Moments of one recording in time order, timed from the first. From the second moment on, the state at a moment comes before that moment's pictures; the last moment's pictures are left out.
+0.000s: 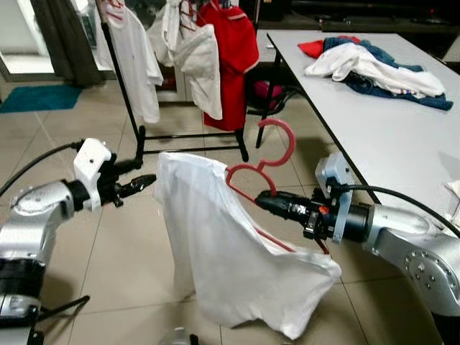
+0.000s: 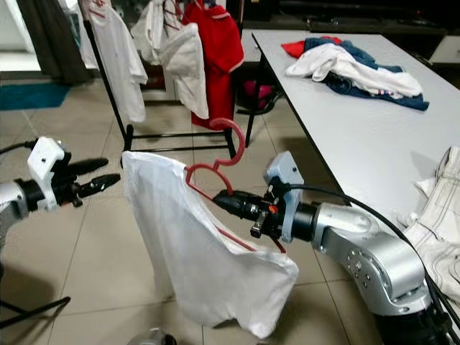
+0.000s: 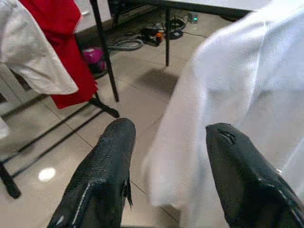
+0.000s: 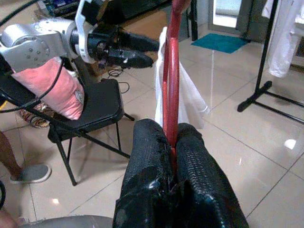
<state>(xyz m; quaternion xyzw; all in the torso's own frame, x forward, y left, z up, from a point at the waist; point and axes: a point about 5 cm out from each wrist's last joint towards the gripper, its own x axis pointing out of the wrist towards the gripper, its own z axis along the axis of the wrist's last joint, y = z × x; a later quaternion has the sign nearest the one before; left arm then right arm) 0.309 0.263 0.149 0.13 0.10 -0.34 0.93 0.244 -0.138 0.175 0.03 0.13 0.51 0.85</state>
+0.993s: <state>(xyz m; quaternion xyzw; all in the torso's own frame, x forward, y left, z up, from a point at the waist) 0.321 0.243 0.129 0.11 0.12 -0.35 0.92 0.244 -0.135 0.174 0.04 0.13 0.52 0.84</state>
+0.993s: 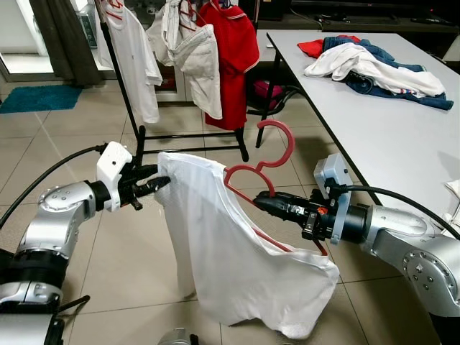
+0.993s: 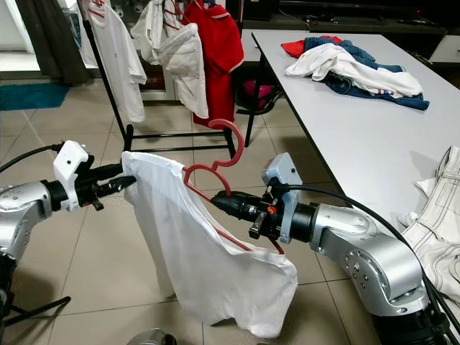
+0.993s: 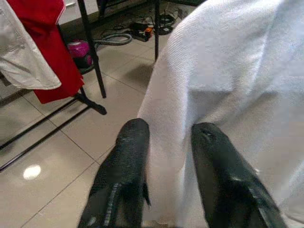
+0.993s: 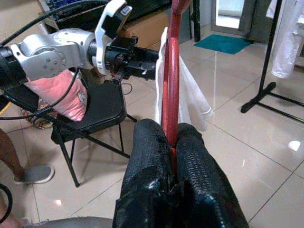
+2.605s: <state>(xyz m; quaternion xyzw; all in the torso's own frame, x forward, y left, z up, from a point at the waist) 0.324 0.302 0.106 0.02 0.14 0.00 0.99 0.248 -0.135 0.169 0.04 0.13 0.50 0.86</state>
